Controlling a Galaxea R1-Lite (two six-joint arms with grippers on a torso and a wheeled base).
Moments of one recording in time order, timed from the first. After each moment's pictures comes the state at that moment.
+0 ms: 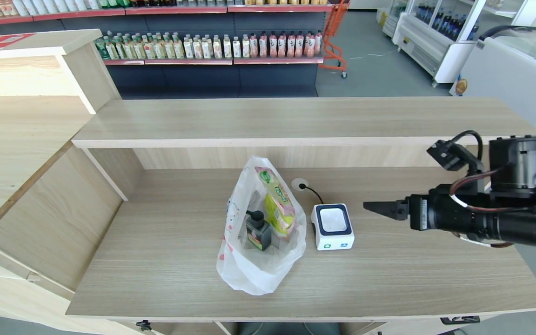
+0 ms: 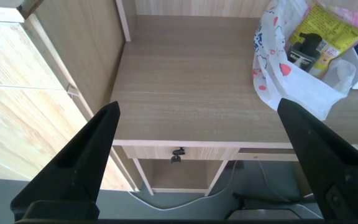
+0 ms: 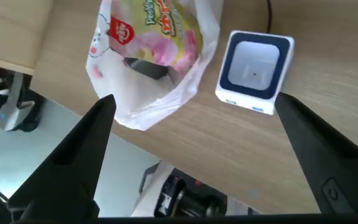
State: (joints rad) left arm 0.00 0.00 0.00 0.00 0.00 -0.01; right arm 0.28 1.53 -0.73 -0.38 0.27 0.13
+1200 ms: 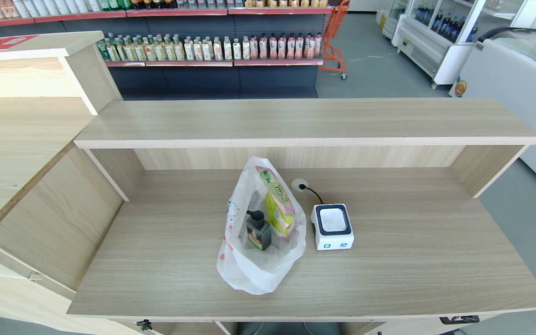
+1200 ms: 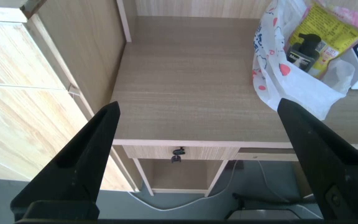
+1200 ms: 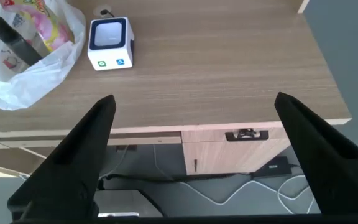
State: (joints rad) left arm 0.00 0.00 0.00 0.00 0.00 -0.01; right arm 0.00 0.03 0.00 0.00 0.00 0.00
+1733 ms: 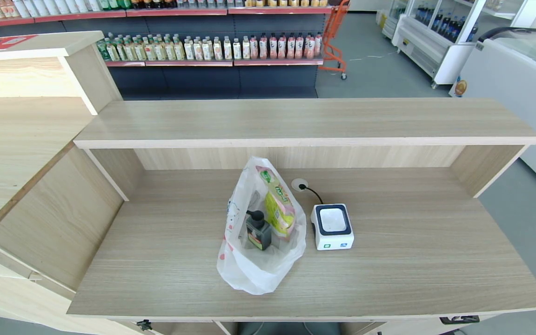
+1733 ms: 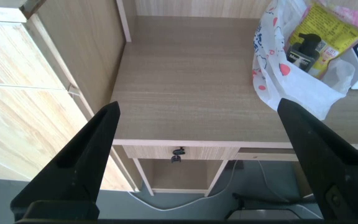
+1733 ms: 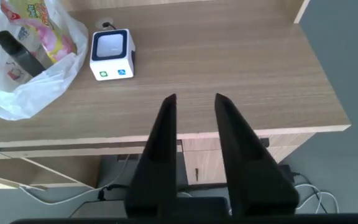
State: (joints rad) left arm 0.00 0.00 0.00 0.00 0.00 -0.01; right arm 0.00 -0.01 0.00 0.00 0.00 0.01
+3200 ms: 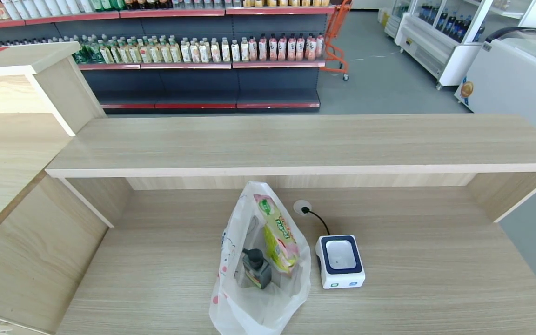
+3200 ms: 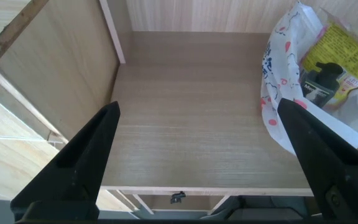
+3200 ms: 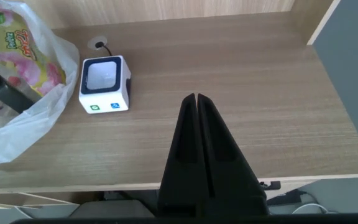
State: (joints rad) left arm 0.00 0.00 0.00 0.00 -0.01 0.00; right arm 0.00 0.00 0.00 0.00 0.00 0.01
